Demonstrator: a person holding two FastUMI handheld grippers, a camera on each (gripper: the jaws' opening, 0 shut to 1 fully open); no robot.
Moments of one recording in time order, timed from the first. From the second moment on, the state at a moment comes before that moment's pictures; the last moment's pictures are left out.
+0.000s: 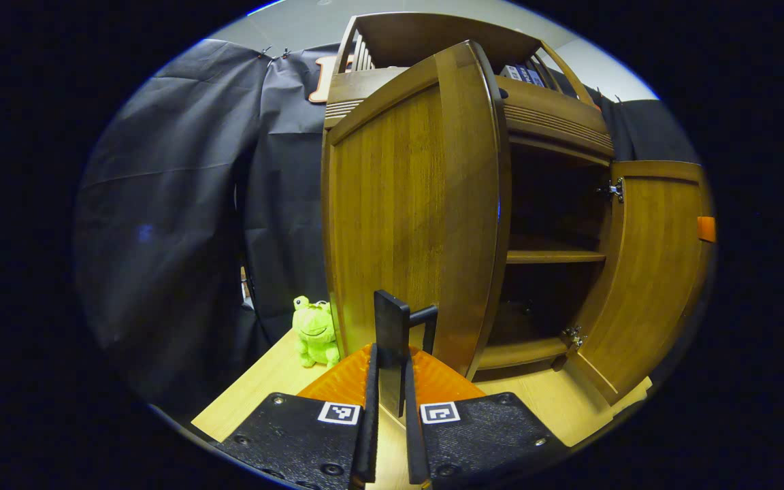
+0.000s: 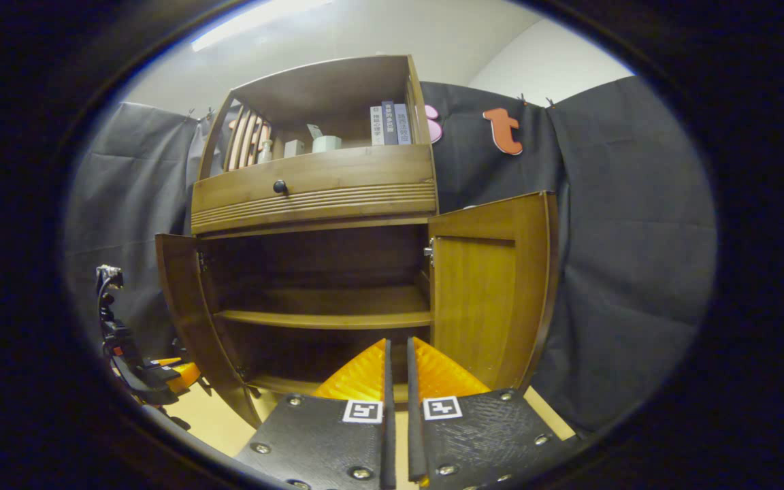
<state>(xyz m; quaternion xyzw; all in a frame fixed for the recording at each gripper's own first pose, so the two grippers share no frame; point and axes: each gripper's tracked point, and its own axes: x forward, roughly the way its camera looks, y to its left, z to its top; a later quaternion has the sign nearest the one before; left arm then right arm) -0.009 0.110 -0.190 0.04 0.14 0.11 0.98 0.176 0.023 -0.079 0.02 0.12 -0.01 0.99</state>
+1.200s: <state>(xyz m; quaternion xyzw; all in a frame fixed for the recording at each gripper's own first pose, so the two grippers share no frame) -0.072 0.197 -0.157 0.04 0.12 0.18 0.98 0.189 0.099 -0.095 0.05 0.14 0.08 0.99</state>
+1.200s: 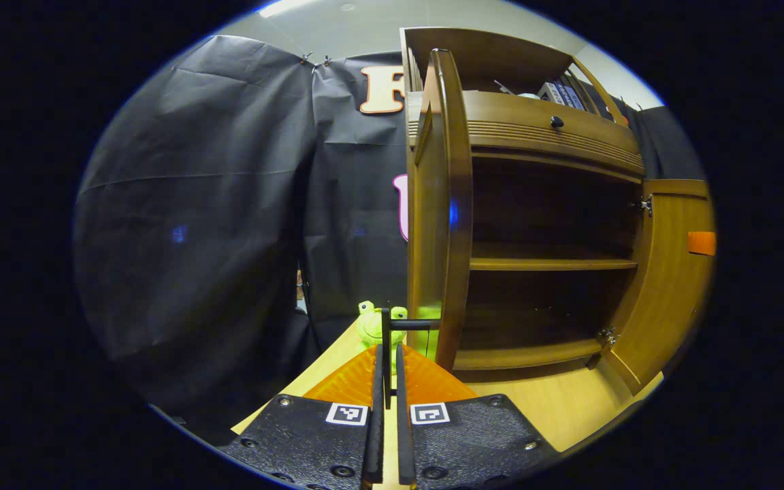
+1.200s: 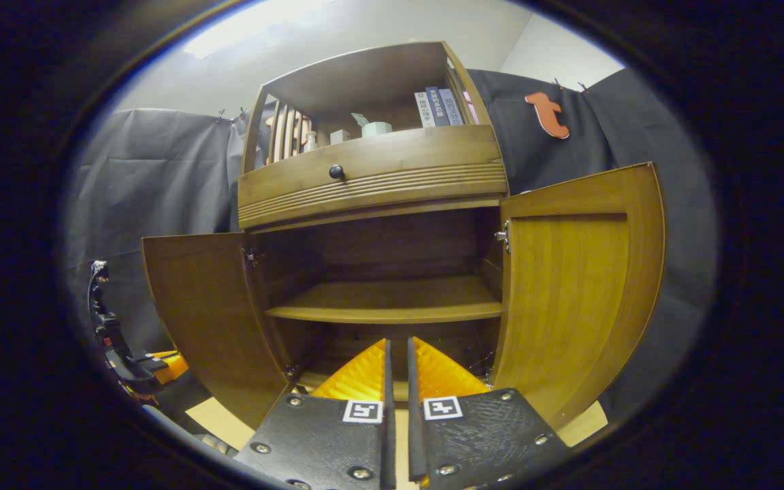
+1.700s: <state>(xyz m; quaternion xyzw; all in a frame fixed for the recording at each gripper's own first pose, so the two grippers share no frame) -0.104 0.226 -0.143 0.03 0.11 0.24 0.96 0.189 0.113 -0.104 0.06 0.15 0.09 0.98</state>
